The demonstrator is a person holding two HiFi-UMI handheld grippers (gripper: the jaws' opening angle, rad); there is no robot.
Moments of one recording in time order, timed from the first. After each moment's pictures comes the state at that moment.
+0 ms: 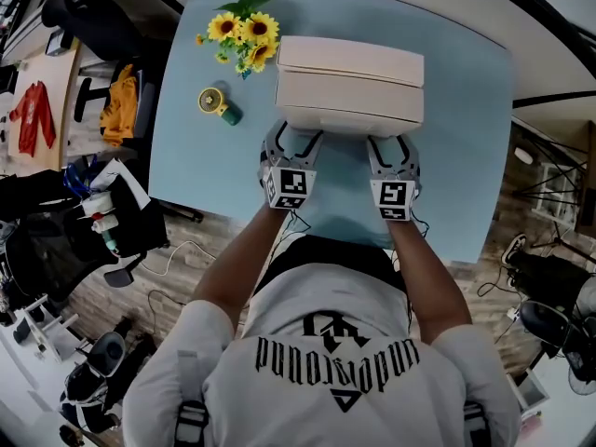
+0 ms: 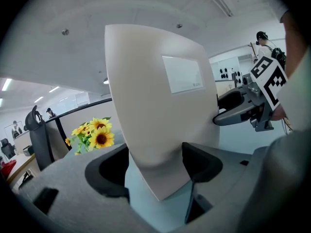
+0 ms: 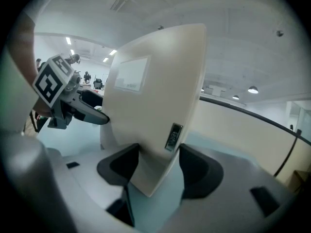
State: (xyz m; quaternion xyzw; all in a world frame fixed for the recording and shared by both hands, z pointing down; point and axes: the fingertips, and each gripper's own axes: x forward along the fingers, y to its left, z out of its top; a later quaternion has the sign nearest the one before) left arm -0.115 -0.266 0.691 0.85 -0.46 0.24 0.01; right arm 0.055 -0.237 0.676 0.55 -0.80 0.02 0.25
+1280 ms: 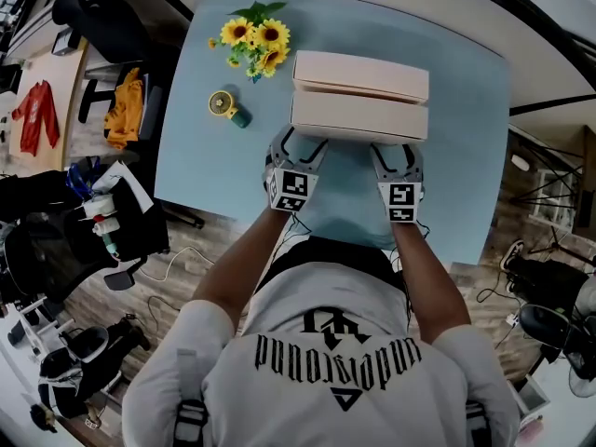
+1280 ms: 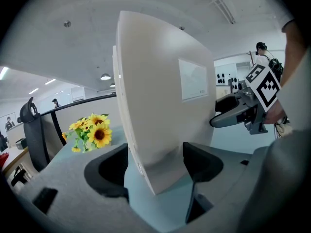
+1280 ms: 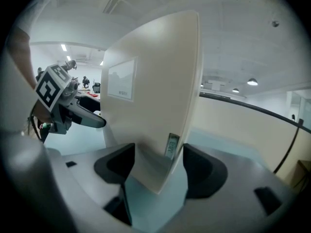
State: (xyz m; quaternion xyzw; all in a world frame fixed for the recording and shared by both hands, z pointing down) left arm -0.123 -0.251 0.688 0.87 -0.43 0.23 0.04; right arm 0.049 -0.227 0.669 0.55 -0.80 0.06 0.23
